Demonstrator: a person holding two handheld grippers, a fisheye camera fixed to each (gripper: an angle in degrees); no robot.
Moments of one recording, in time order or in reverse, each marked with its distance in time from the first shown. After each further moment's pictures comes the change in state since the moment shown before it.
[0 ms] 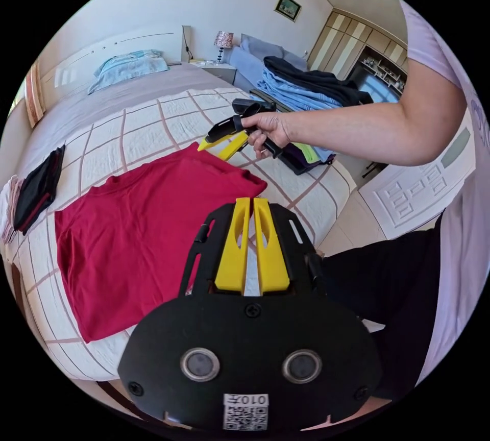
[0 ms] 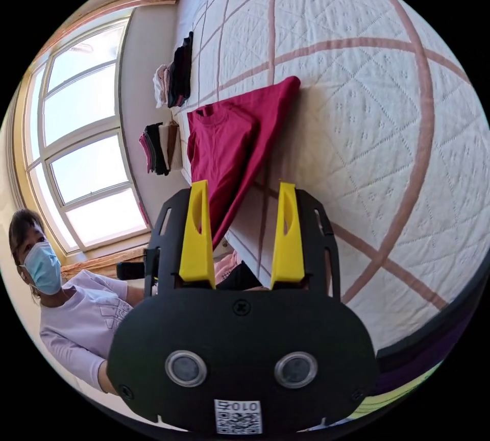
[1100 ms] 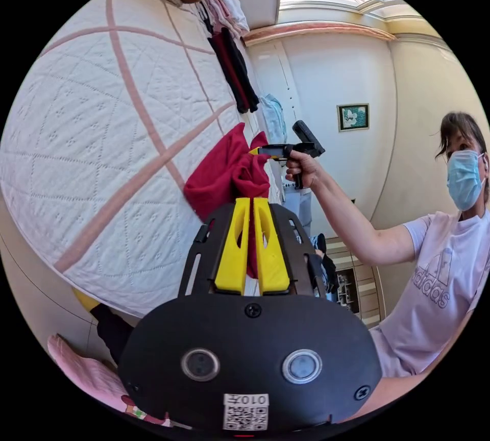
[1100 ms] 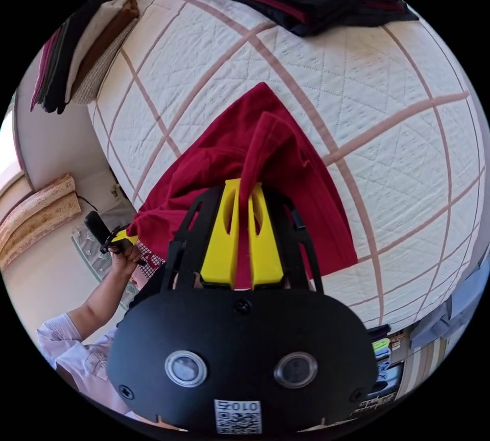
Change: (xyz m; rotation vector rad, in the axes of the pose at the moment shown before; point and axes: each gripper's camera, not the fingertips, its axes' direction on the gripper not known) left arm -0.410 0.378 -0.141 0.648 0.343 -1.068; right arm -0.372 -0.270 0.389 -0.475 0.820 -0.326
